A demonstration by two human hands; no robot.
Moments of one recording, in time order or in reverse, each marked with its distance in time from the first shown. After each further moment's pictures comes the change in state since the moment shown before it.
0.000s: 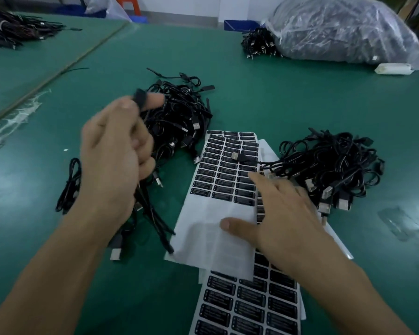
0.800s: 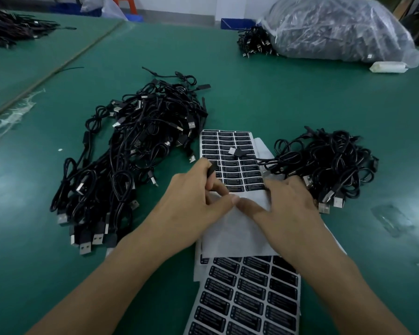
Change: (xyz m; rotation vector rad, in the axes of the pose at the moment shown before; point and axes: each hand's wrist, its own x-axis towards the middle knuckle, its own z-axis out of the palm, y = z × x) left_hand -0.038 -0.045 0.039 0.719 -0.481 0.040; right_hand 0.011 0.015 0.009 0.131 0.104 0.127
